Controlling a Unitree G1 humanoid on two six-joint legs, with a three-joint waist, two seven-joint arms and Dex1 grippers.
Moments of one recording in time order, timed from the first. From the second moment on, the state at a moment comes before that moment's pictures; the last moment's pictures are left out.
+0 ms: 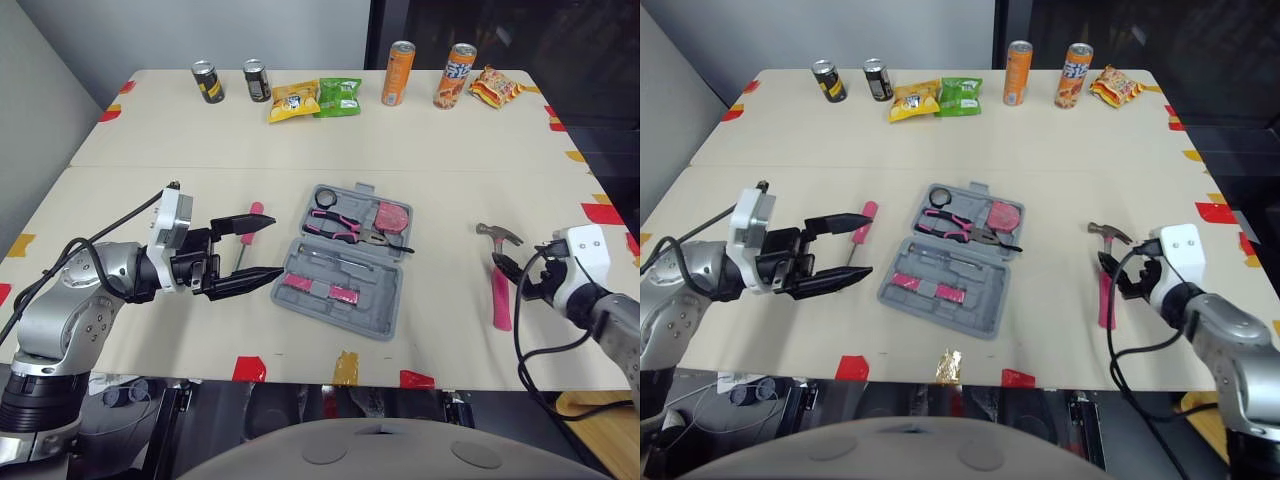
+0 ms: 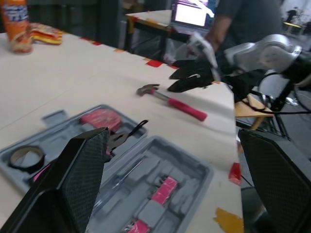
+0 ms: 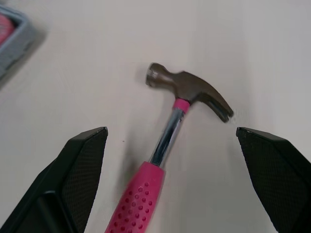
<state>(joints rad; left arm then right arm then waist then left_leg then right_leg) -0.03 0.74 0.21 -0.37 -0.79 0.46 -1.25 0.18 -0.54 -0.39 -0.40 0.48 0.83 0.30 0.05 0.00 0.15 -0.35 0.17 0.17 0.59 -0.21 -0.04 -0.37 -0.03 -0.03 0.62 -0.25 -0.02</state>
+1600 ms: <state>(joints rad) 0.08 0.71 0.18 -0.27 -0.74 0.28 -1.43 0.30 -0.04 -0.12 -0.79 0.27 1.09 -0.11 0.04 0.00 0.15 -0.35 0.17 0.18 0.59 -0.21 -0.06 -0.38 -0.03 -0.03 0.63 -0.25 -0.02</state>
